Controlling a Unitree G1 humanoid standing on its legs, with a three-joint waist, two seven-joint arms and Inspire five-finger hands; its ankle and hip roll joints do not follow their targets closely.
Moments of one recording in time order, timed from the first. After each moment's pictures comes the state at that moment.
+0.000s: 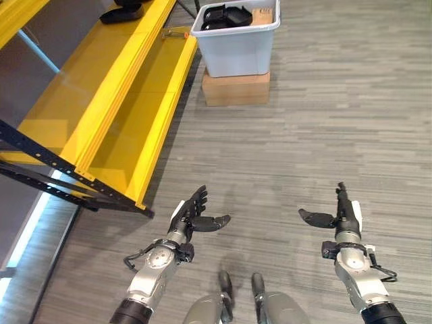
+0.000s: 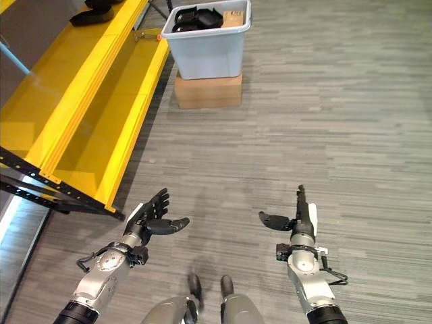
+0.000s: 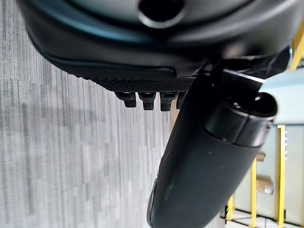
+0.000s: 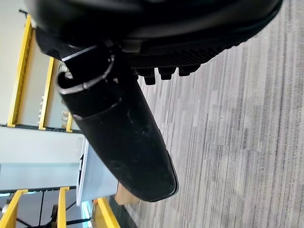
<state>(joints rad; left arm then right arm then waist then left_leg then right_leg) -0.04 0.34 -0.22 0.25 -0.42 0.04 0.04 -0.05 -0.39 0.16 0.28 0.25 -0.01 -0.37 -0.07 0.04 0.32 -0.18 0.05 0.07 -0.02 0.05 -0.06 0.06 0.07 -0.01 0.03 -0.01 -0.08</state>
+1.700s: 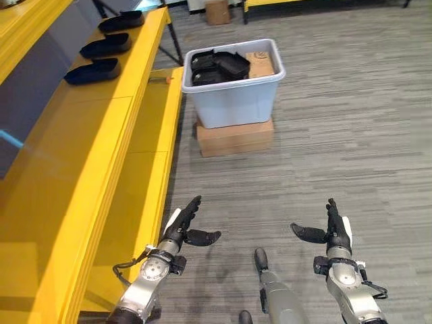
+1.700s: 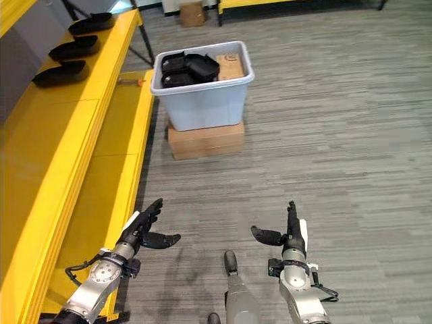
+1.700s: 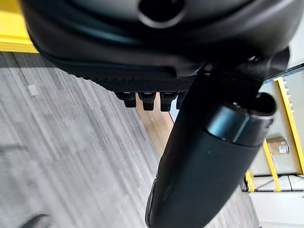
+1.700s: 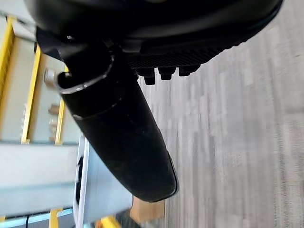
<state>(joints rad) -0.01 0.40 -0.31 0.26 -0.19 -0.04 0.03 0.03 -0.37 0.16 0.24 0.24 -0.02 -0.41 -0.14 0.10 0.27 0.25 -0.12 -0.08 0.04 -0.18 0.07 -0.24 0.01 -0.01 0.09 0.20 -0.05</state>
